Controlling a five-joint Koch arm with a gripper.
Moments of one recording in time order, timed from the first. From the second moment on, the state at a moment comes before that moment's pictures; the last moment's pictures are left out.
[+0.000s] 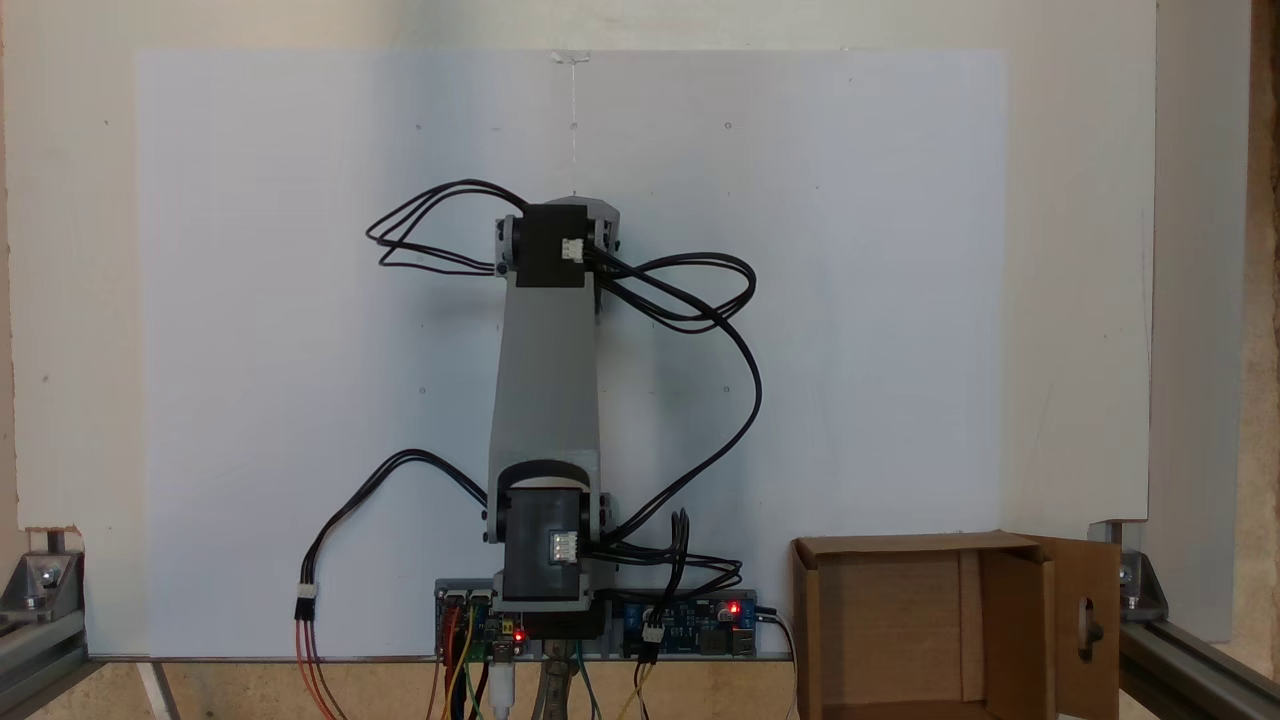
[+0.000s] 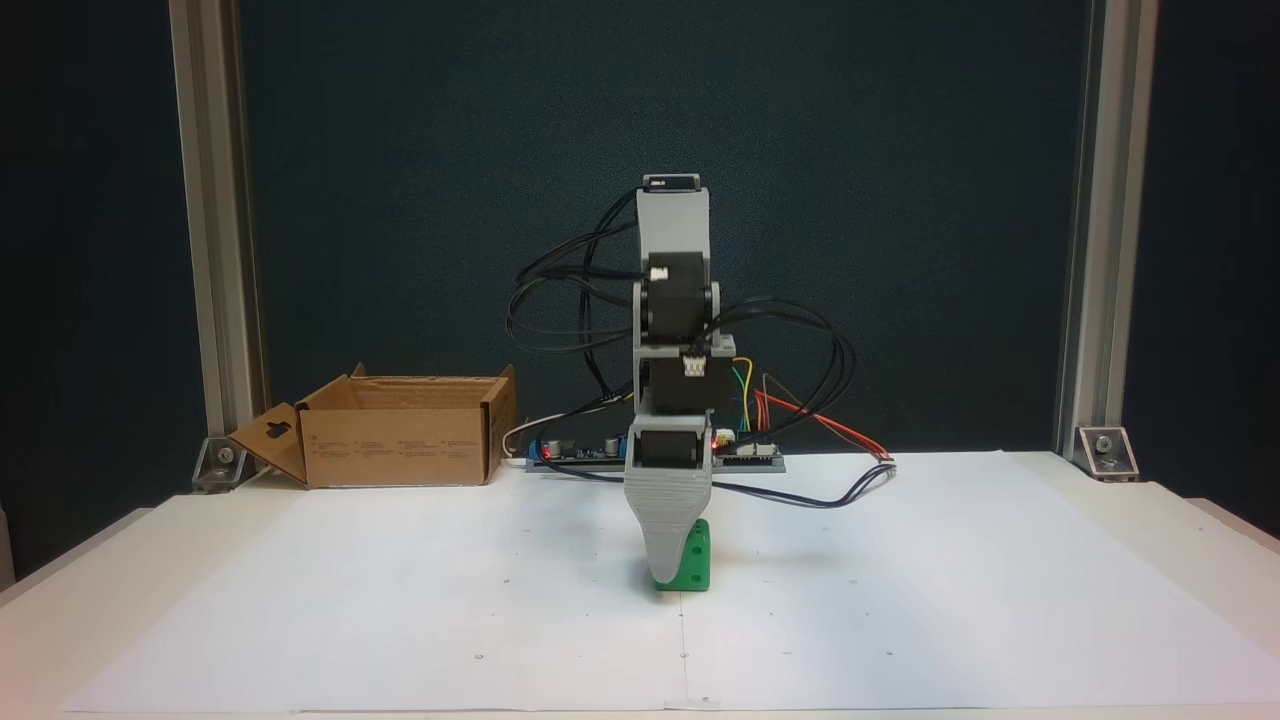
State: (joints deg) arm 0.4 76.3 100.7 44.0 4.9
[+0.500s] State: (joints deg) arm 0.4 74.7 101.3 41.6 4.9
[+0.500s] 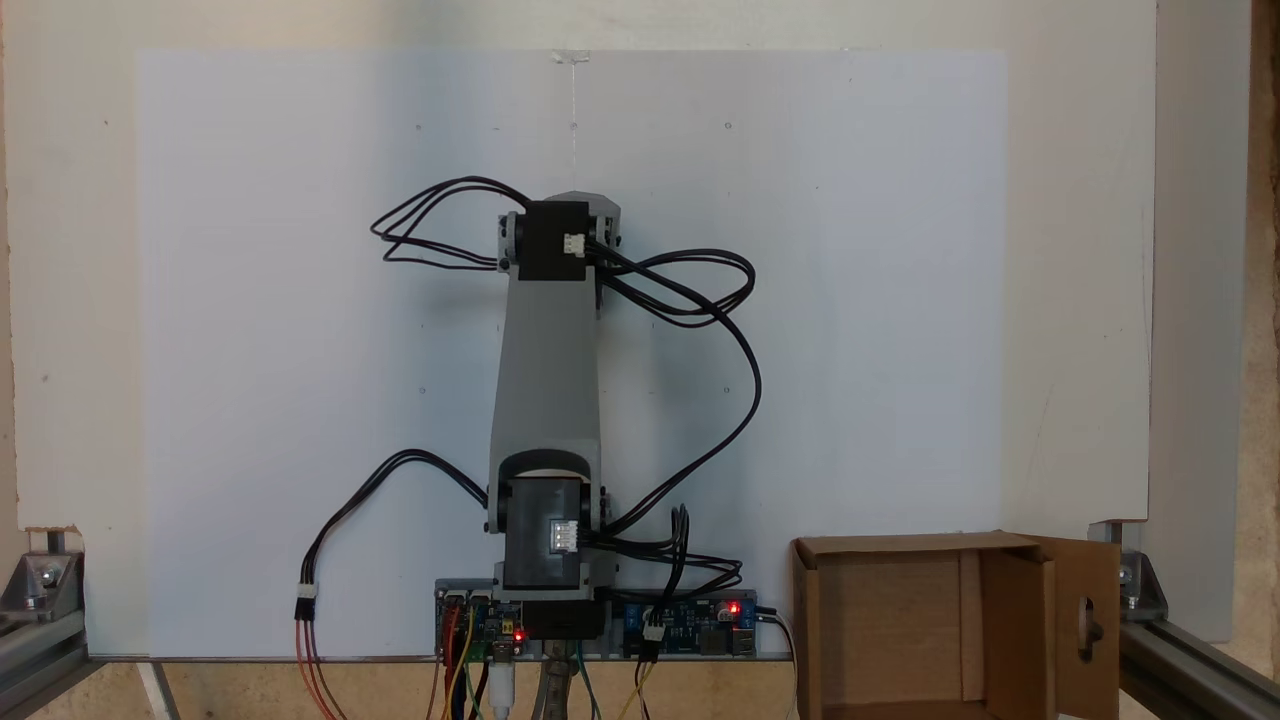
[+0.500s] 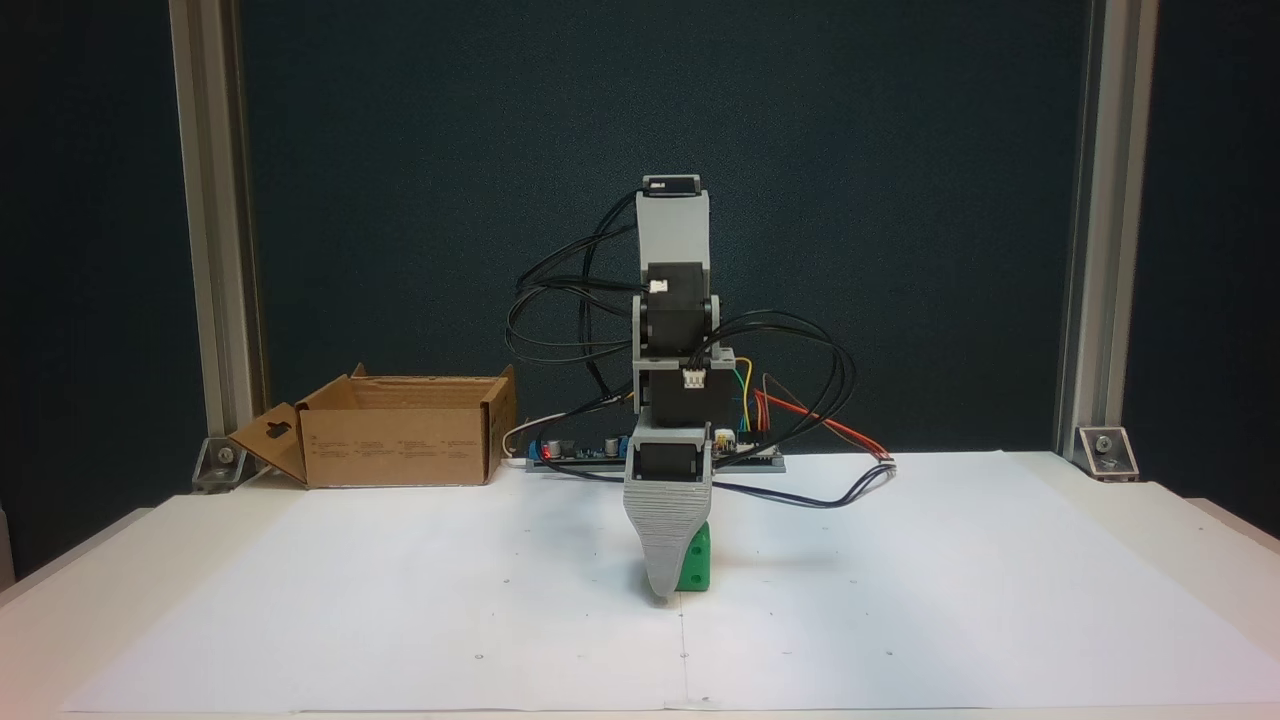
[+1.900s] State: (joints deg) arm -0.8 73.7 101.4 40.2 4.9
